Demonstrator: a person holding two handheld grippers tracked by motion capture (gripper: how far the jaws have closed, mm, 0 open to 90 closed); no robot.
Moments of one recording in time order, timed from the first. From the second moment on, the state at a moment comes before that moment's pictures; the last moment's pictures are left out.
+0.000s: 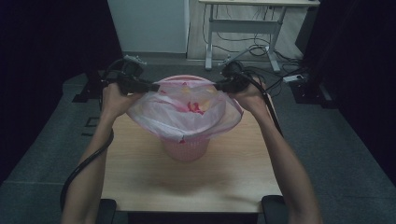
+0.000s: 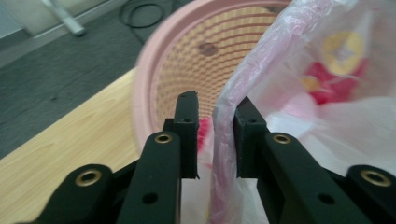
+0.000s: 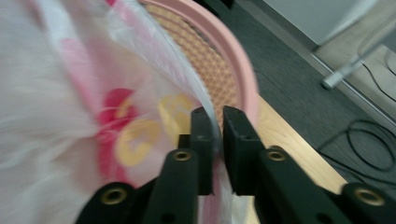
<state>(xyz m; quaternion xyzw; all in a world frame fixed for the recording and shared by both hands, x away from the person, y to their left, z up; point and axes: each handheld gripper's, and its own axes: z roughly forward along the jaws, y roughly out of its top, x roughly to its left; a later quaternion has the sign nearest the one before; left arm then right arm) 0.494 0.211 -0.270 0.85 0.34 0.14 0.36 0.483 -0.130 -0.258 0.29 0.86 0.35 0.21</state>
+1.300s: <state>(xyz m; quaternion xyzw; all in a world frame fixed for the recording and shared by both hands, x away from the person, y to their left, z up) 0.444 0.209 -0.294 0.85 0.33 0.11 0.38 0.445 -0.163 -0.280 0.30 0.87 0.37 0.13</state>
